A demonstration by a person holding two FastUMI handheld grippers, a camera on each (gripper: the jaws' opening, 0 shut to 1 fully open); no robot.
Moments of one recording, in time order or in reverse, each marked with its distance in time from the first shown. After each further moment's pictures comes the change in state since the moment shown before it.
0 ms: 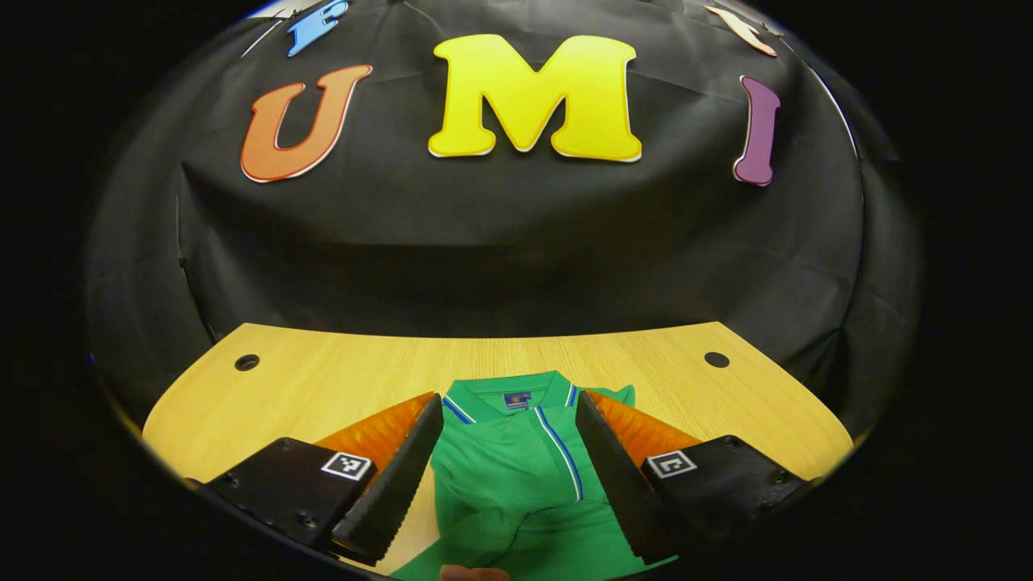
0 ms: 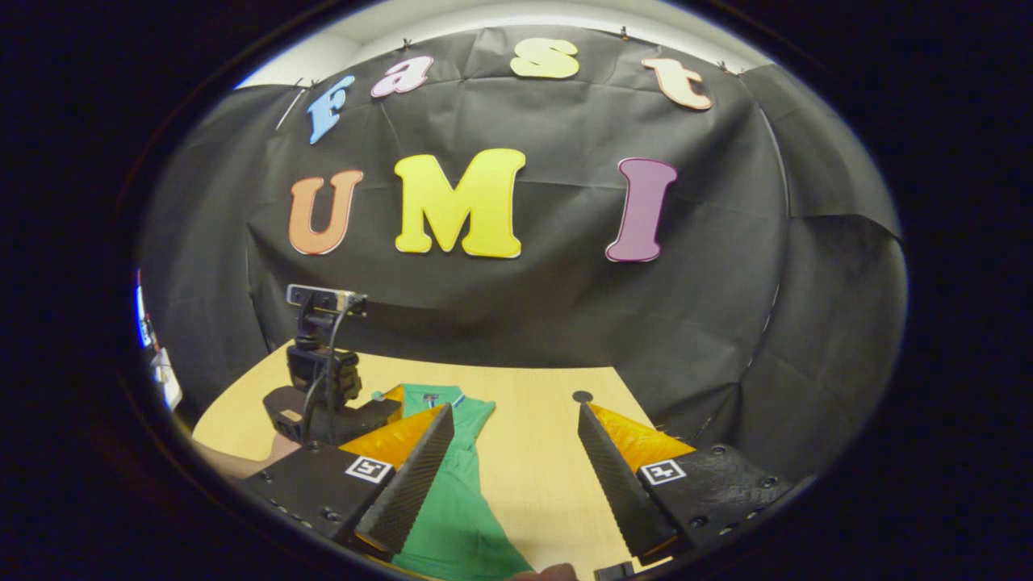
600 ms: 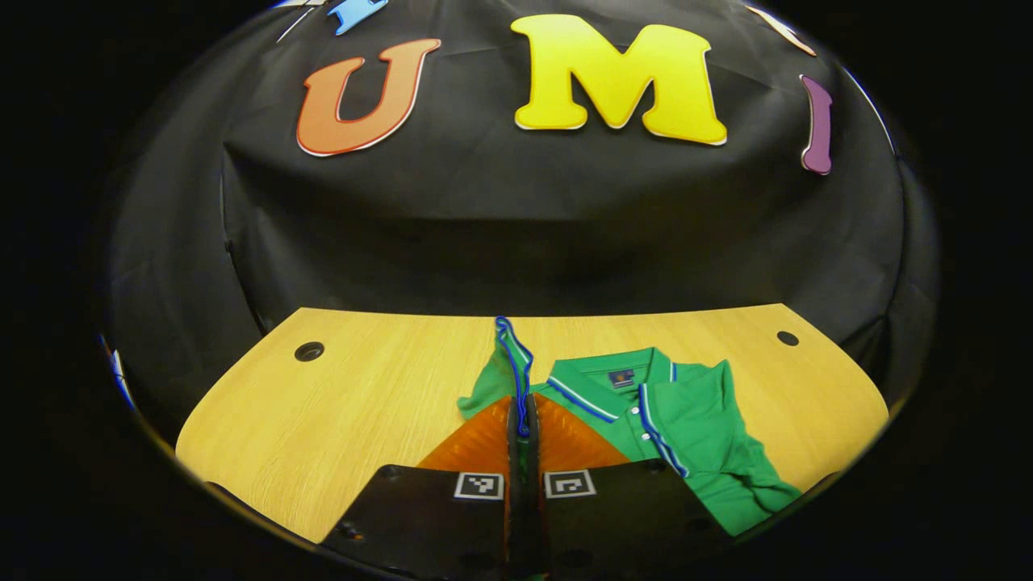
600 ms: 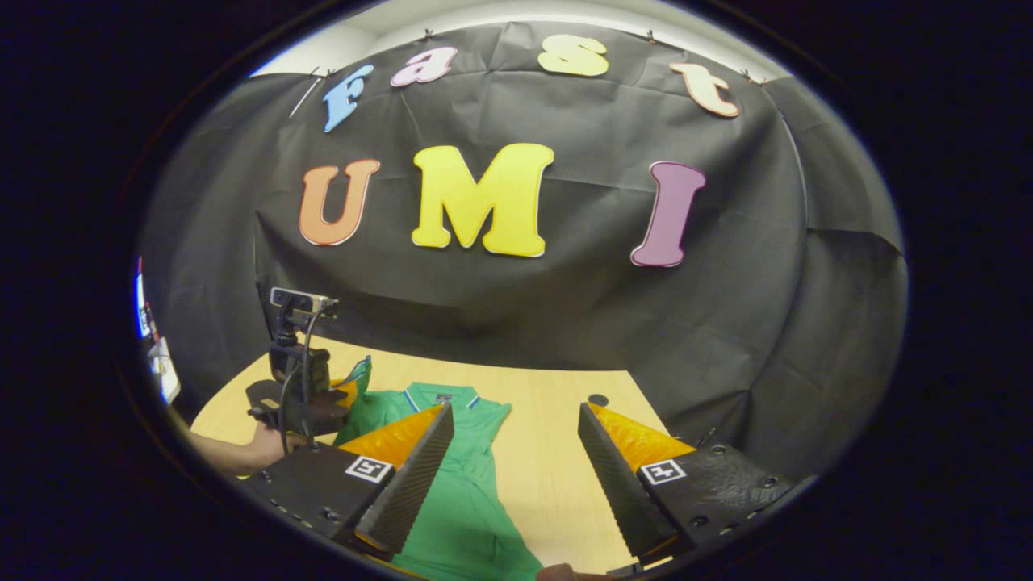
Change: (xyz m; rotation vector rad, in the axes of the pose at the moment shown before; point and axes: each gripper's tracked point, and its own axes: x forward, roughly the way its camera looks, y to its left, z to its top) left arm 0.026 0.075 -0.033 -0.016 0.080 0.048; right arm 0.007 0.031 0.007 -0.038 0.015 0.003
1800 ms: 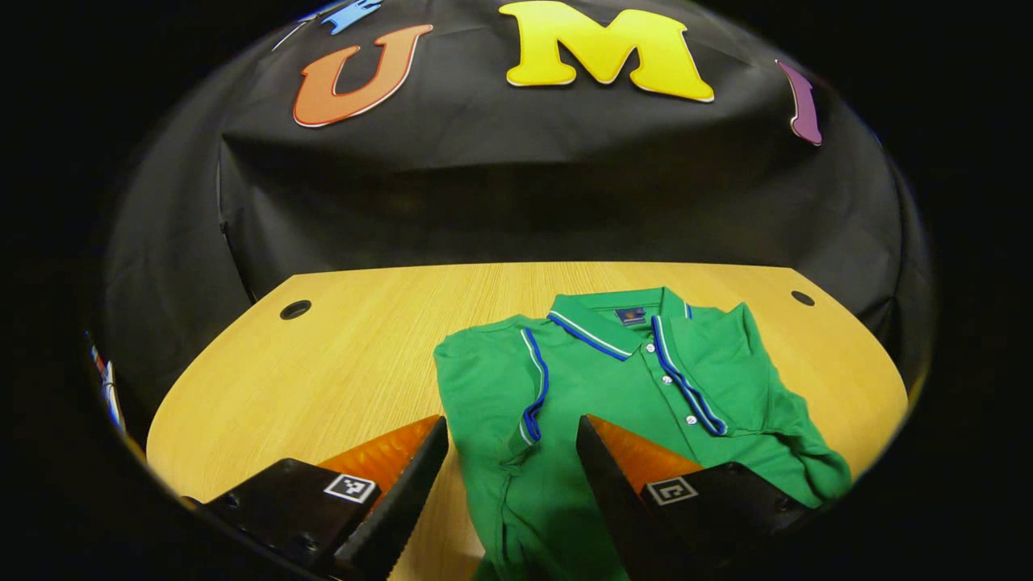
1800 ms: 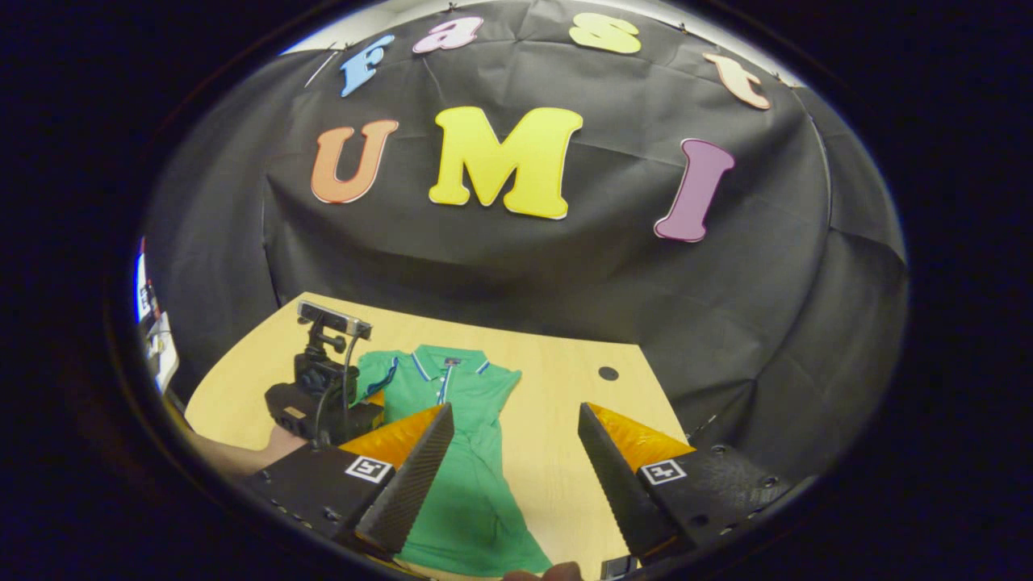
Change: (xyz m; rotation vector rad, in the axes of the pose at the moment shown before) left arm 0.010 0.026 -0.107 0.054 0.175 0.069; right arm 0.011 0.025 -0.029 -0.084 0.145 0.021
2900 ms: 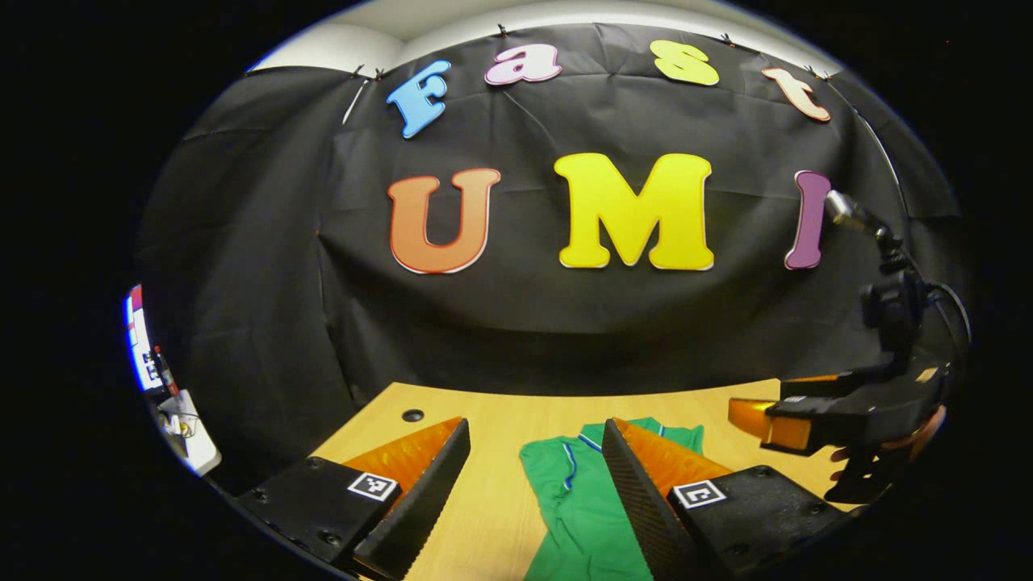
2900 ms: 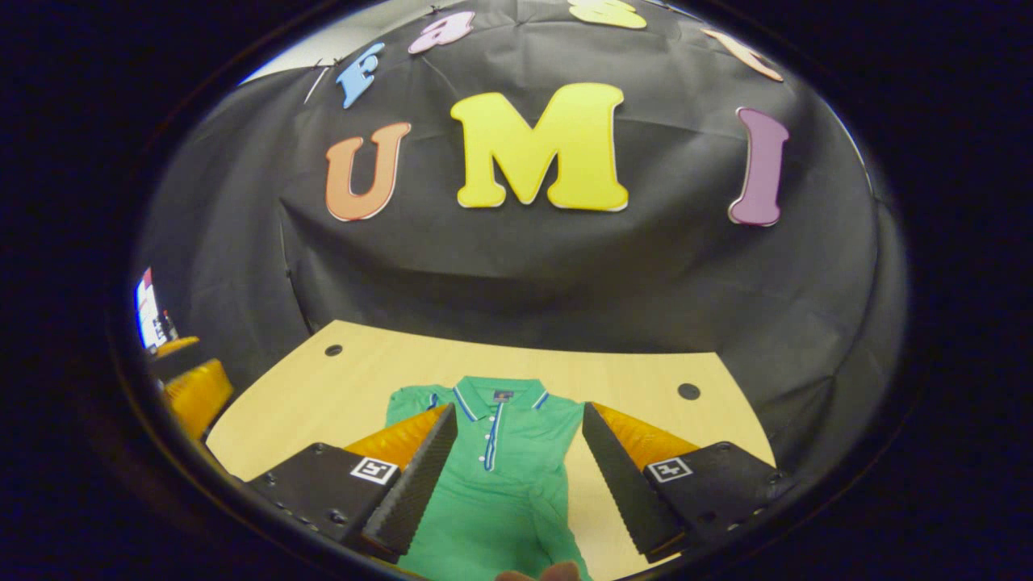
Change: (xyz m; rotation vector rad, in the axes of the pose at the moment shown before) left arm -0.236 0.020 0.137 -0.059 -0.325 -0.002; right arm 0.091 0.056 0.034 0.084 -0.060 0.171
